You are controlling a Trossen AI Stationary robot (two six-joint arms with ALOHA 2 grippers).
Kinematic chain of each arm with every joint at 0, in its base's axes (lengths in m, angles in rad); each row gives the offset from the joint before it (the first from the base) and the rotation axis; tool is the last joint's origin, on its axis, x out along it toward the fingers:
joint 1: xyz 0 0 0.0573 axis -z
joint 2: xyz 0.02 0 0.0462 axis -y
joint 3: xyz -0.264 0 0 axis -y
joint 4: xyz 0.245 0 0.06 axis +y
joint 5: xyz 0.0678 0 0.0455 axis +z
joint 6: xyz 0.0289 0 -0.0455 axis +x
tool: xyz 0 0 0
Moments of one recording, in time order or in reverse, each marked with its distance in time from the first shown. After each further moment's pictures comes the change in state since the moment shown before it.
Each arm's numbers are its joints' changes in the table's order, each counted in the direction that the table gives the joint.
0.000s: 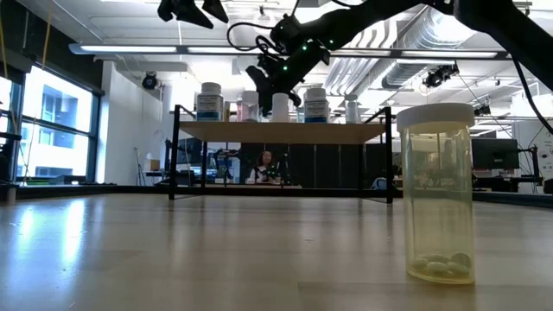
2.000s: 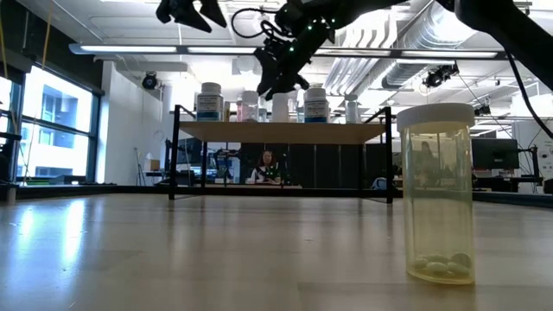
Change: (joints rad) left arm 0.000 0.000 0.000 0.053 -0.001 -0.001; right arm 0.015 0.008 0.190 0.262 -0.008 0.010
